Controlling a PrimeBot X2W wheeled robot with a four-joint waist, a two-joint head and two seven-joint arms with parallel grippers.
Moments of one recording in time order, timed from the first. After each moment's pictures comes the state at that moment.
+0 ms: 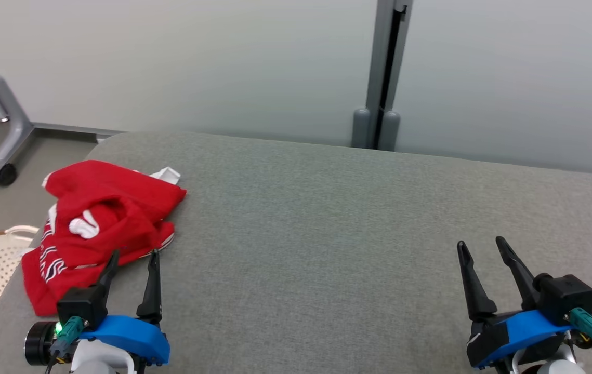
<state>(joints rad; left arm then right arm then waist) -0.17 0.20 -0.17 0.49 -0.30 -0.07 -0.26 -0.06 -0.06 0.00 0.15 0.12 0.13 -0.12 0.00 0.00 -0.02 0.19</state>
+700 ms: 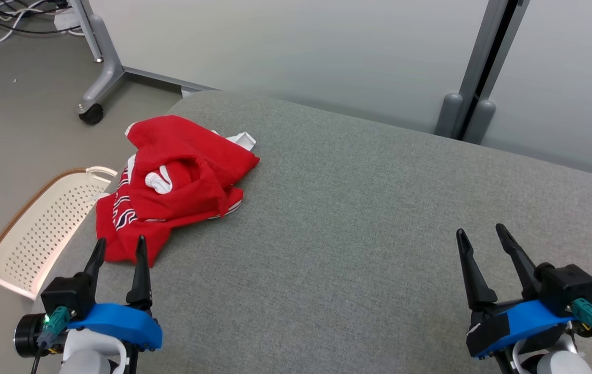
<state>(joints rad) -0.19 0.19 -0.11 0.48 -0.30 -0.07 -0.26 -0.08 -0.06 0.00 0.12 0.13 0.13 -0.11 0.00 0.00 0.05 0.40</state>
